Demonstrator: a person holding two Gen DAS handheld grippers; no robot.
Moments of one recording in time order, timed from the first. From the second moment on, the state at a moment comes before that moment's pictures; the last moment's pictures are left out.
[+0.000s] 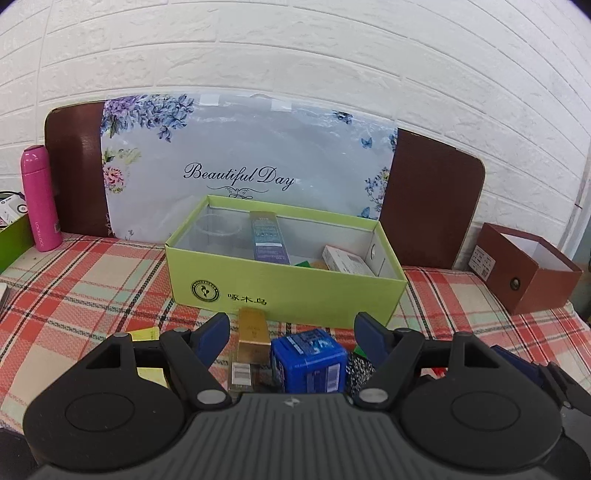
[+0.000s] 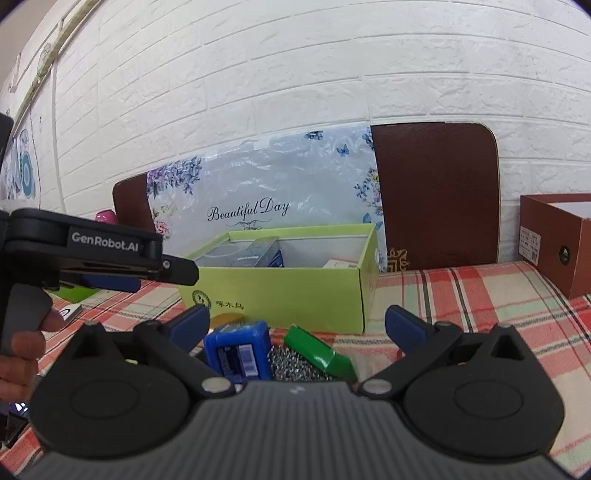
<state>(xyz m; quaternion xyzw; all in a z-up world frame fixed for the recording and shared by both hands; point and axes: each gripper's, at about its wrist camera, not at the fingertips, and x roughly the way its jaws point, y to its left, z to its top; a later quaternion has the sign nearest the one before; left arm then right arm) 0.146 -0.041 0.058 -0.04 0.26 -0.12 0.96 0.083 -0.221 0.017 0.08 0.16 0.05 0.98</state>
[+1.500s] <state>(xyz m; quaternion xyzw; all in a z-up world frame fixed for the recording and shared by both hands) 0.176 0.075 -0.032 -0.12 0.31 0.00 0.94 0.078 -0.136 -0.032 0.03 0.25 0.10 0.96</state>
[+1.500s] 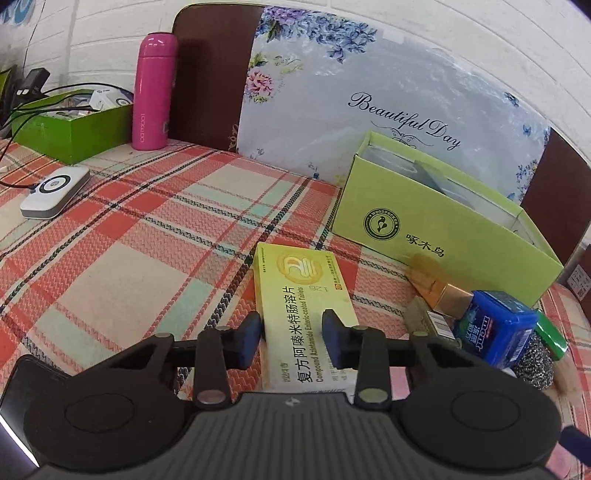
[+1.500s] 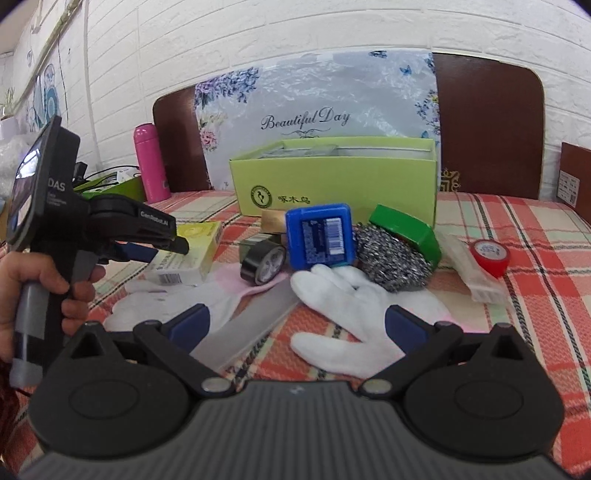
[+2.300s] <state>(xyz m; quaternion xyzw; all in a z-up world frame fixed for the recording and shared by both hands) 0.177 0.061 -0.040 -0.08 0.31 -0.06 0.94 0.120 -0.119 -0.033 0.01 0.27 0.10 0.96</state>
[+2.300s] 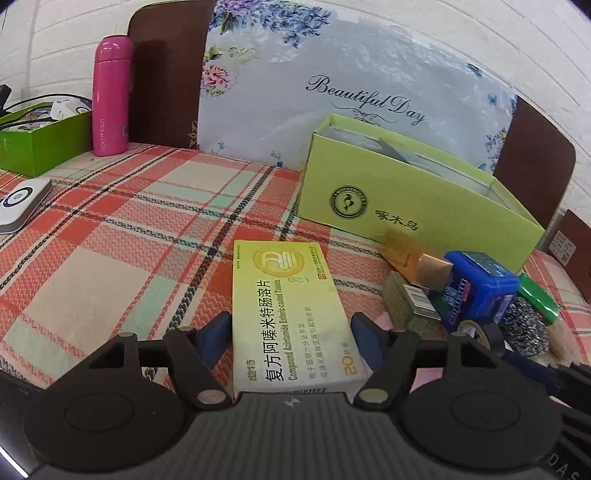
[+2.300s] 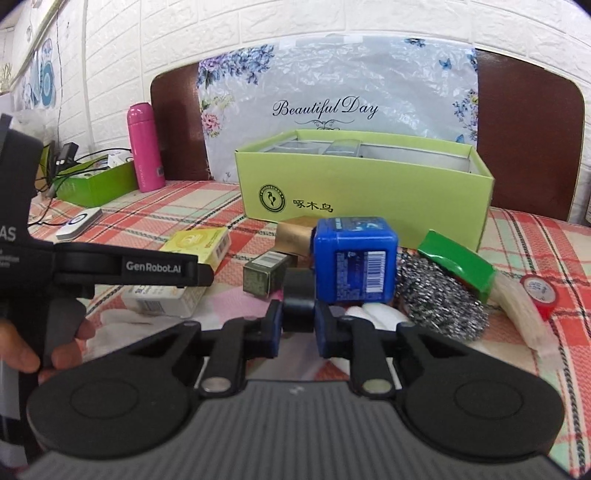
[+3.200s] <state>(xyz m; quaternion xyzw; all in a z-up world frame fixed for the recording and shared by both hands) 0.114 -0.003 -0.041 0.03 0.32 -0.12 0.94 0.047 -0.178 -0.047 0.06 0.30 0.09 0.95</state>
